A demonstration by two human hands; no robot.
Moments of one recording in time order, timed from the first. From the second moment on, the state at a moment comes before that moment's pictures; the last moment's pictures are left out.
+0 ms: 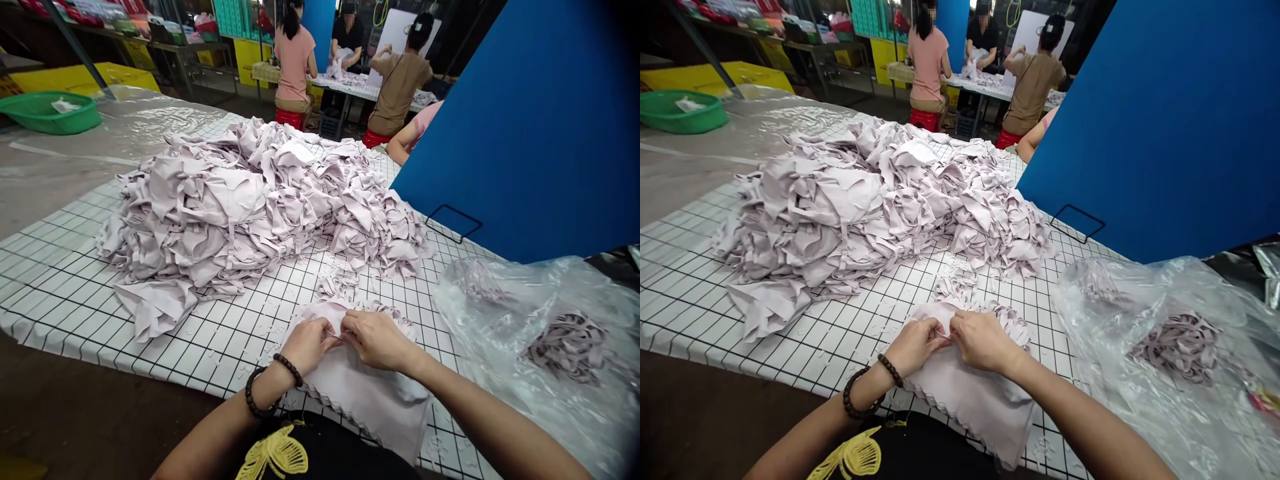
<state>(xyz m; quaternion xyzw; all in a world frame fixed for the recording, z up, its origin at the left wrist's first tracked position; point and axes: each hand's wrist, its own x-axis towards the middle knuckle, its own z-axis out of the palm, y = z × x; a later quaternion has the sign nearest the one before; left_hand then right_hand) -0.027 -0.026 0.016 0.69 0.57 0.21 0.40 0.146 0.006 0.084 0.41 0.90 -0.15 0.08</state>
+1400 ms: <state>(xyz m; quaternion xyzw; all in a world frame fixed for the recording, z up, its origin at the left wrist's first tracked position) -0.029 -0.020 0.023 0.64 0.53 0.20 0.52 0.196 0.088 0.066 0.40 0.61 -0.68 0.04</state>
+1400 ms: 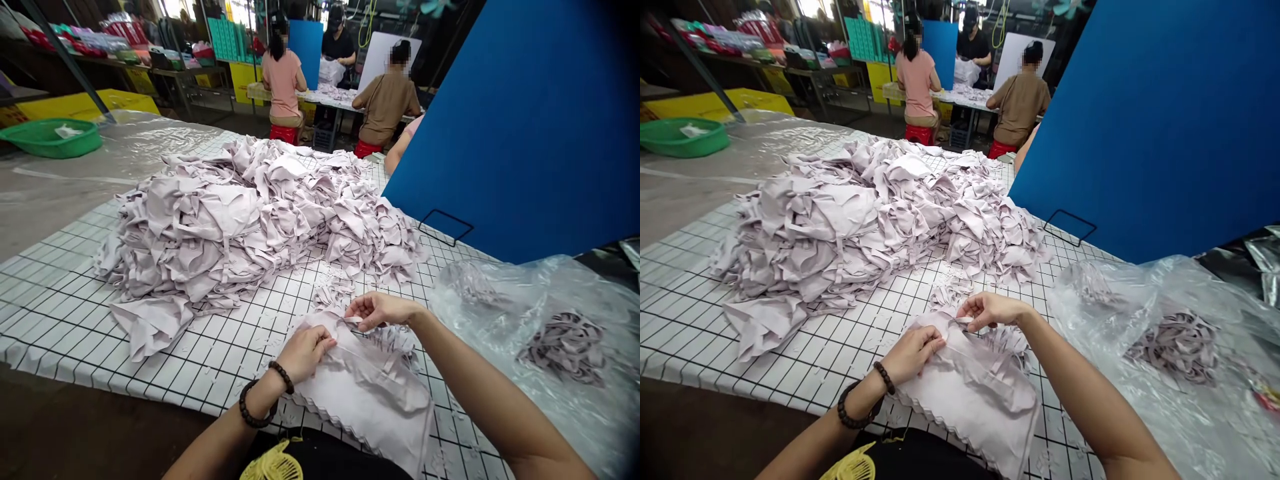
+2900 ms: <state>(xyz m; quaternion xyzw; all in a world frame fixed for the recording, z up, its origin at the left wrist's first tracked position) -0.029 -0.024 0.019 0.65 0.52 0.21 0.51 0.147 0.080 0.024 0.59 0.66 -0.33 -0.32</state>
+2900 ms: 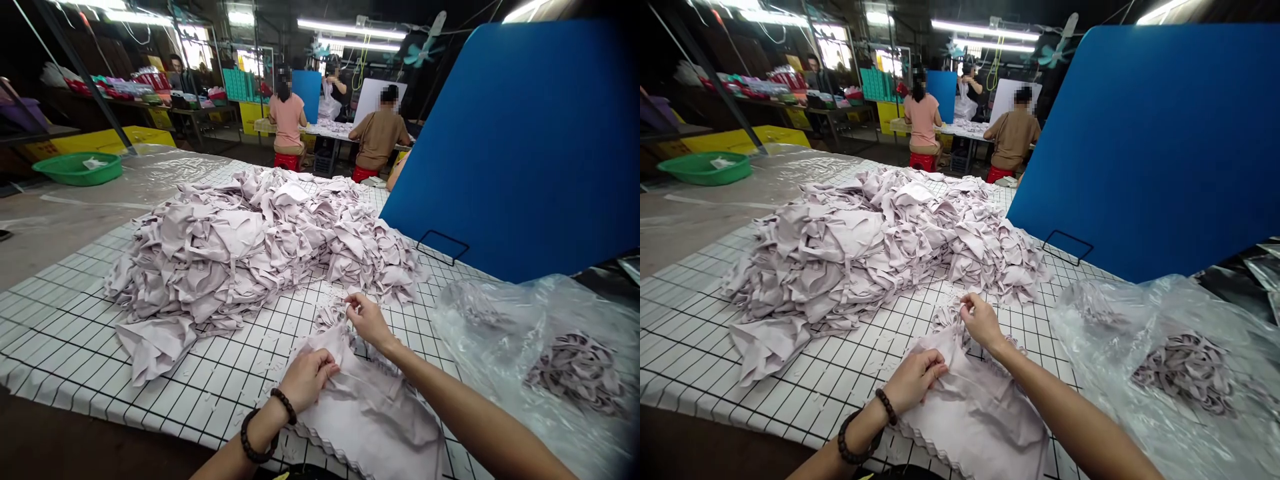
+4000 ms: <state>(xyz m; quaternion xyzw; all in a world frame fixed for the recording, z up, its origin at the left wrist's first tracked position) -0.058 0.093 0.019 0.70 0.57 0.39 0.21 0.197 0.143 0.060 0.48 0.41 -0.58 -0.51</state>
